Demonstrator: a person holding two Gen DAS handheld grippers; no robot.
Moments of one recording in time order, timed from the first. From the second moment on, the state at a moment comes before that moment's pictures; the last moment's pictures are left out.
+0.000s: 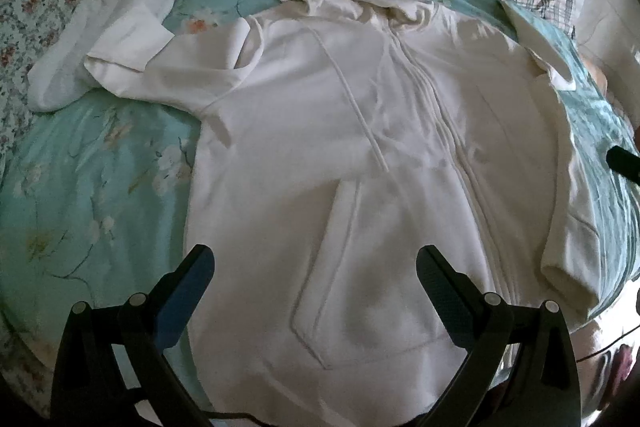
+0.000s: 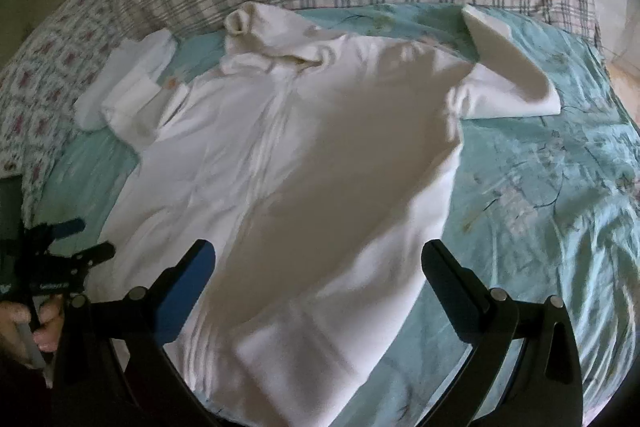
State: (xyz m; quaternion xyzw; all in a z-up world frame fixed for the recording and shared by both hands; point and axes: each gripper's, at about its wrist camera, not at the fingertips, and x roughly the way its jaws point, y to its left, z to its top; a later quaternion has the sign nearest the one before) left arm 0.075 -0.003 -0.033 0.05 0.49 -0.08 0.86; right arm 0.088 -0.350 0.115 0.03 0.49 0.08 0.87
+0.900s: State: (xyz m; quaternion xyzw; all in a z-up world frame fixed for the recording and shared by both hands) left arm 0.185 -0.028 -0.072 0.03 0.54 -0.08 0.84; right arm 0.463 -0.530 0.082 0.04 0.46 -0.12 0.88
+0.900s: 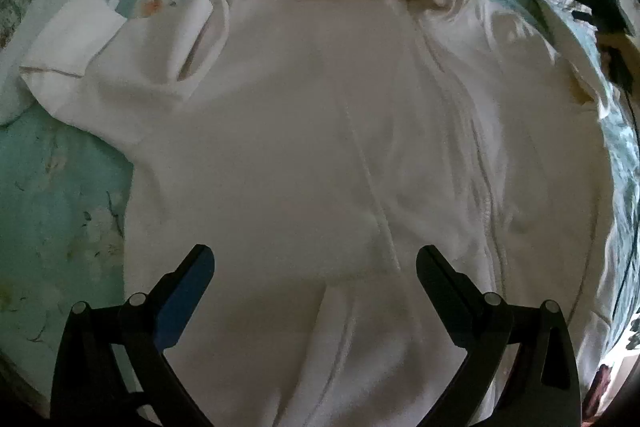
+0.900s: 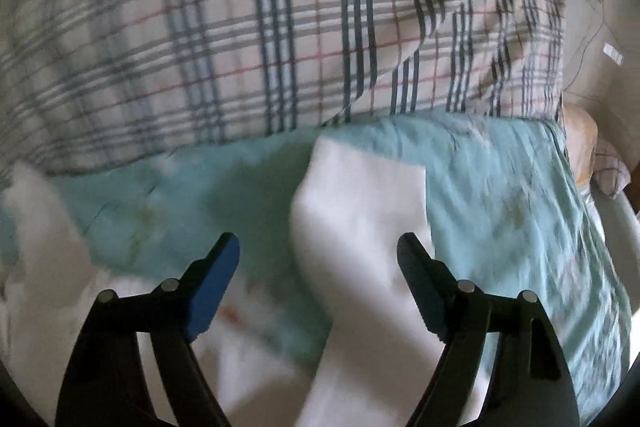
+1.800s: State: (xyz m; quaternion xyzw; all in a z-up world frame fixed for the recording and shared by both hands) left arm 0.170 0.026 -0.050 -0.07 0.51 -0.10 0.85; right arm 0.344 -0.270 0.075 0.11 0.44 0.26 0.85
